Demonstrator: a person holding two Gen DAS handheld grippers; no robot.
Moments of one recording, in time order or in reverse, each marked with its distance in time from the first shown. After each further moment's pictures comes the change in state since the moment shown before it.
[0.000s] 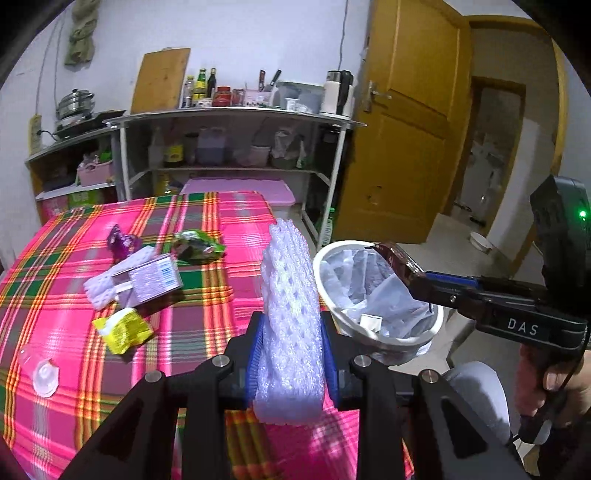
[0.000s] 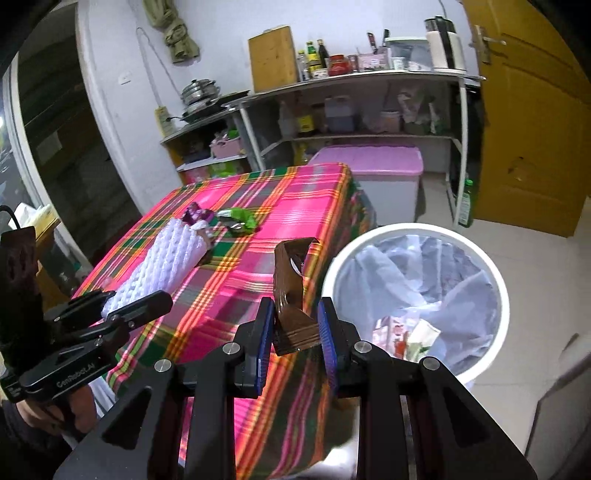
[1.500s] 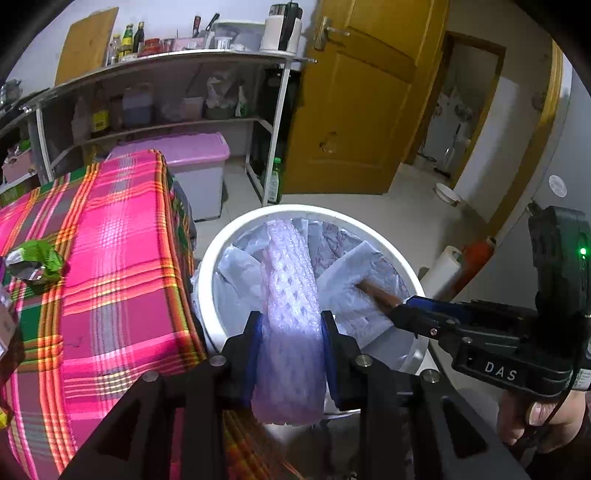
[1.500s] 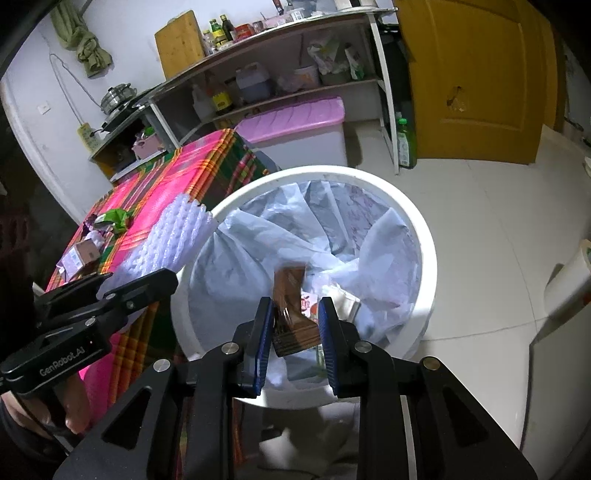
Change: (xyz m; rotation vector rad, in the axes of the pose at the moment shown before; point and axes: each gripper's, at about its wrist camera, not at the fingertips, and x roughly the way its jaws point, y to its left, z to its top) left arm 0.162 -0.079 0.031 0.075 0.223 -0.169; right arm 0.043 -0.127 -0.018 0.222 0.122 -0.143
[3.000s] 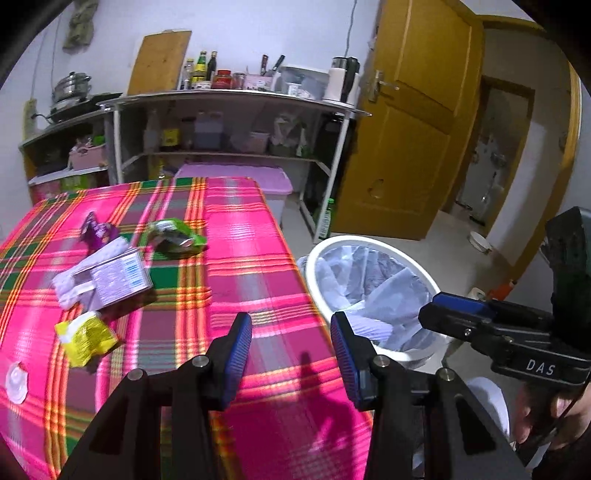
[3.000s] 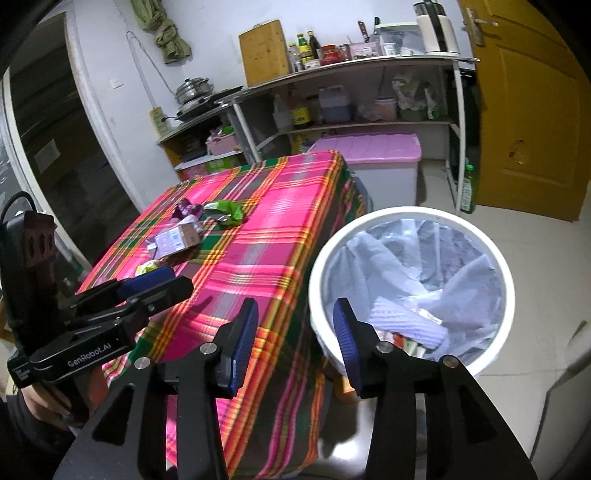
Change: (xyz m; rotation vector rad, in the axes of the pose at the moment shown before) left arm -0.125 0.056 -0.055 -0.124 -0.182 0.154; right arm -0.044 0.105 -0.017 -0.196 -0.091 0.170
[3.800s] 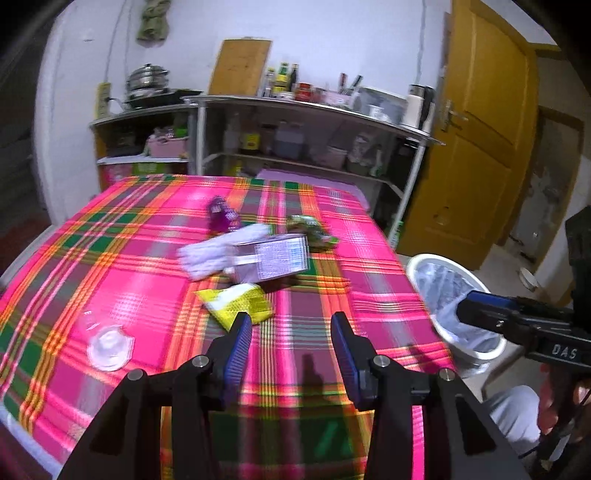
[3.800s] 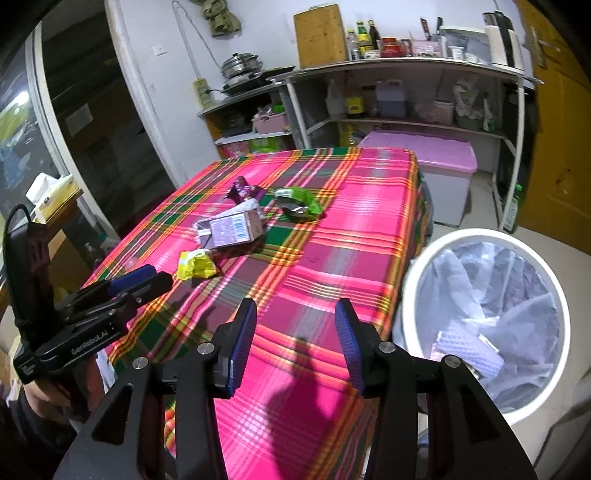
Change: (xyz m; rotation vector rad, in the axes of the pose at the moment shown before) left arm -0.056 0.097 -0.028 -0.145 -0.066 0.227; right arm 0.043 0.074 0.015 -0.134 0.062 0.107
